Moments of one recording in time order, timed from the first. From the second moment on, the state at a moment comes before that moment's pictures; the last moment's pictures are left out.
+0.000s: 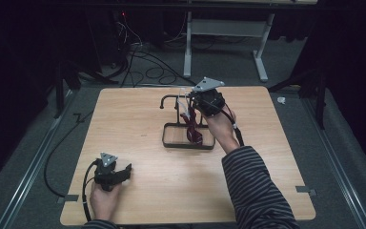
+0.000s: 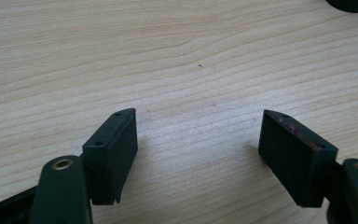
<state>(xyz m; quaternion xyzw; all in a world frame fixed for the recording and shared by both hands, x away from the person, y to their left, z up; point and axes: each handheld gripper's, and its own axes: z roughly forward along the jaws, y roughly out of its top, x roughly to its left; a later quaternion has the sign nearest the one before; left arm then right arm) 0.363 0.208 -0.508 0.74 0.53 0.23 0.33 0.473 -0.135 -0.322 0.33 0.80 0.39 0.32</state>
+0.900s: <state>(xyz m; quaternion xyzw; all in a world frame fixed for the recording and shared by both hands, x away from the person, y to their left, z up) 0.363 0.208 -0.508 0.74 0.53 0.23 0.33 0.456 -0.154 -0.326 0.34 0.79 0.42 0.28</state>
